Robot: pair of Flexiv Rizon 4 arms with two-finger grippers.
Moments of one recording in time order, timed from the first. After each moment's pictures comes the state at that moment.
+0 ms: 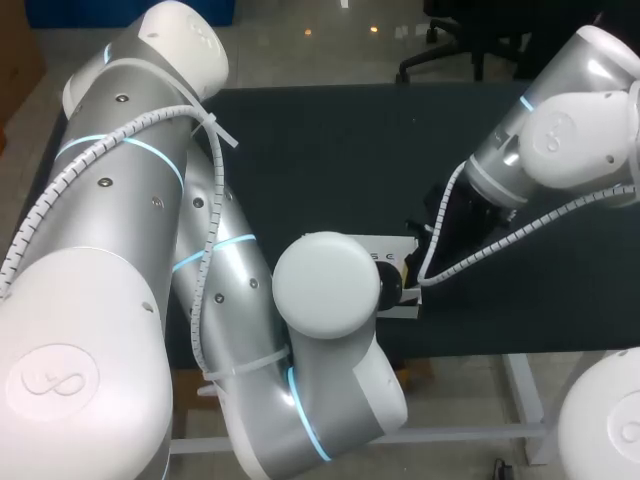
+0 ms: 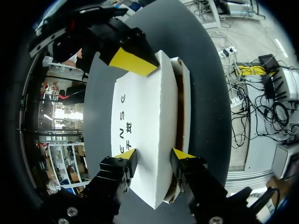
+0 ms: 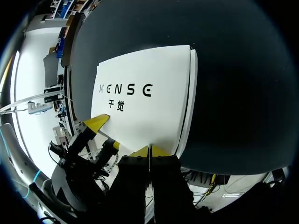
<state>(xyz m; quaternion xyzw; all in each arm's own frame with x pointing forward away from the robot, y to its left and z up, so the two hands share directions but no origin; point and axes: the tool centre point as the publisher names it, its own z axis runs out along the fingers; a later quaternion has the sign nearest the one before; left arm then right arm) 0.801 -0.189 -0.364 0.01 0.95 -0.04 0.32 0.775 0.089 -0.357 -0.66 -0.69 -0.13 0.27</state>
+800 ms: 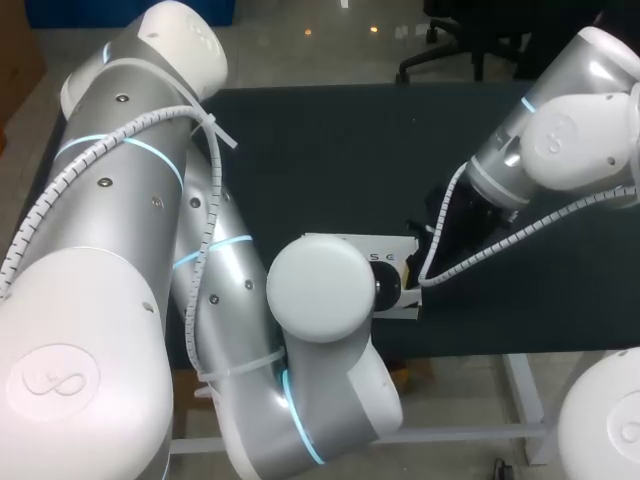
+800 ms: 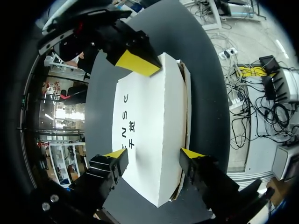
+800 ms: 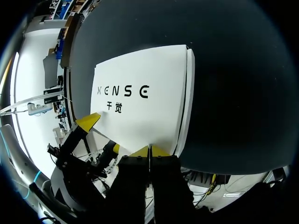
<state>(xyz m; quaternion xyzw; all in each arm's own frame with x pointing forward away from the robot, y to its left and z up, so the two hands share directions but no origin) 0.797 -0.188 -0.360 0.01 0.95 -0.04 0.32 0.775 0.087 -0.359 -0.66 -0.69 -0.13 0.27</state>
